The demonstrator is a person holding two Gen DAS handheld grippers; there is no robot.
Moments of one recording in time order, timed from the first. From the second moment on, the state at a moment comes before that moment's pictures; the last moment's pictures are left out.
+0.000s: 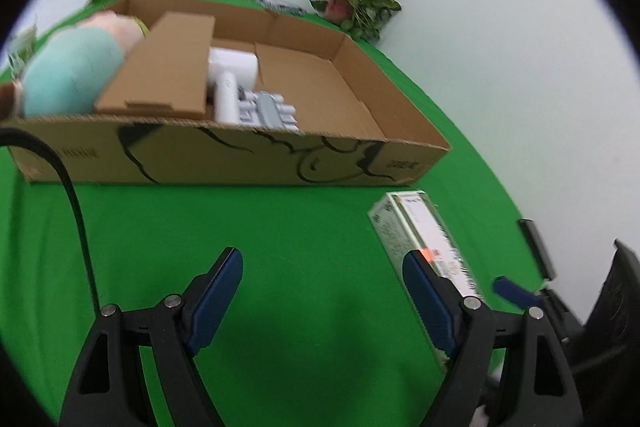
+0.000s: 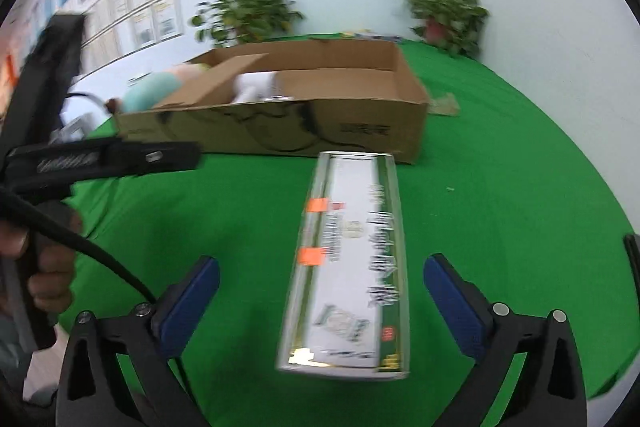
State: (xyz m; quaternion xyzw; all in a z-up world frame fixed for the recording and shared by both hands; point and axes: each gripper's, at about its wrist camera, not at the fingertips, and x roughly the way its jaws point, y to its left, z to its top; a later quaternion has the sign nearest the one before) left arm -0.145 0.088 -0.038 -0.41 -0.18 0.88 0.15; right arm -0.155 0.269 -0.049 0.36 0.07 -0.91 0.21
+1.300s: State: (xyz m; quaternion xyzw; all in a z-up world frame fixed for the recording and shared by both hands) left arm -0.157 0.158 -0.078 -0.48 -0.21 0.80 0.30; right arm -0.154 0.268 -0.061 0.40 -0.04 -0.87 0.29
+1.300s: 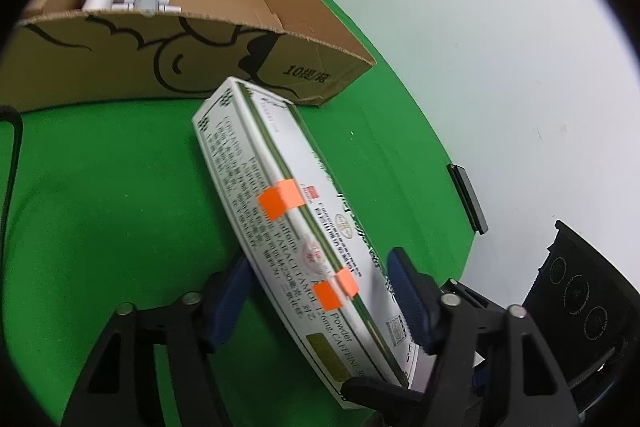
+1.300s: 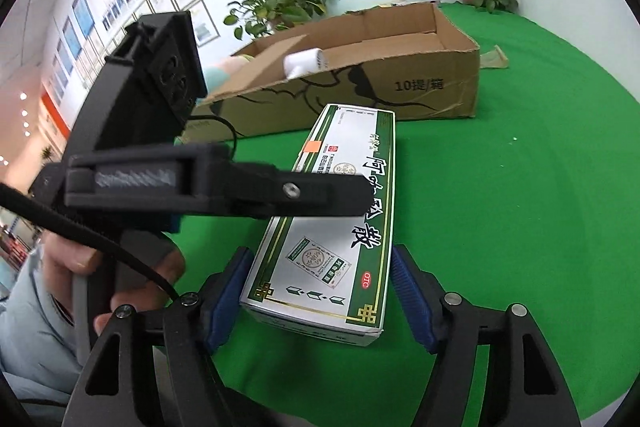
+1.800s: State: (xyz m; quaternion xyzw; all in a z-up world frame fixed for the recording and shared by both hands) left arm -0.137 0.159 -0.028 -0.40 -0.16 0.85 0.30; right arm -0.154 0.237 -0.036 0.37 0.03 -0.89 0.27
